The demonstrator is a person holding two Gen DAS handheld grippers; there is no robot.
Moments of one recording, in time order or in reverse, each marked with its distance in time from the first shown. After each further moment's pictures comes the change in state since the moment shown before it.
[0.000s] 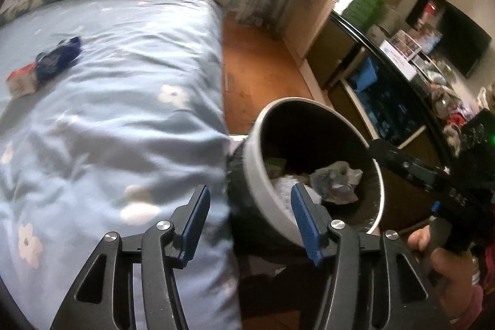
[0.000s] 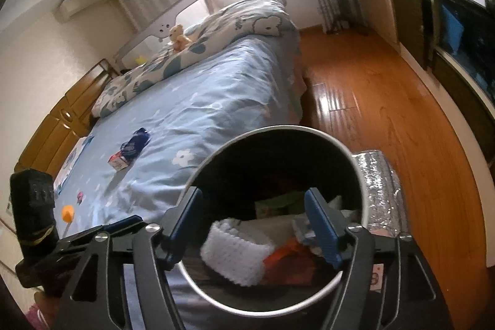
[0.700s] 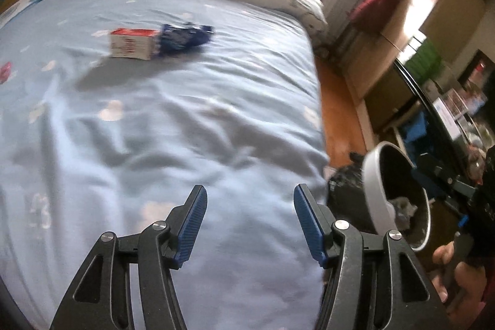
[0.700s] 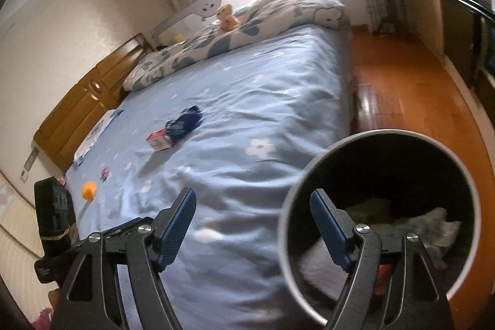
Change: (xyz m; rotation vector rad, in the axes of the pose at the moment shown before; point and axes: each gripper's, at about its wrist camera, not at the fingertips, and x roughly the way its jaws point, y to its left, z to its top) left arm -0.081 0.106 -0.039 -0.237 -0.104 0.175; right arm 0.046 0.102 -0.002 -0.124 0.062 0.134
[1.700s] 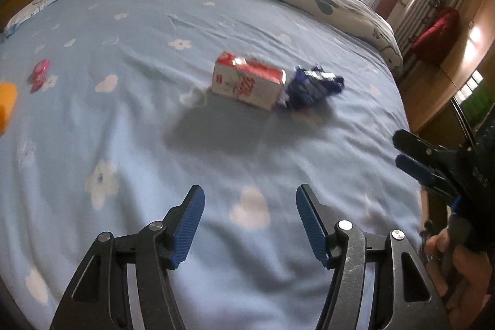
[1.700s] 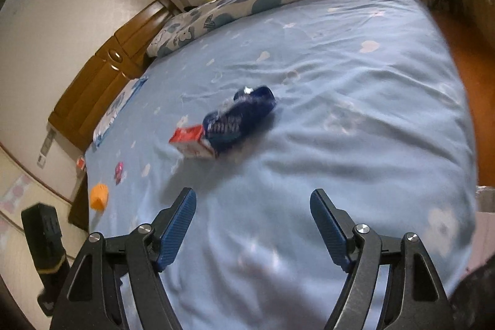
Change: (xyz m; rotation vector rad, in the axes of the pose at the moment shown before) left arm 0.058 0.122 0.107 -0.132 -0.022 0.190; right arm 0.213 0.101 0.067 -0.019 0.187 0.161
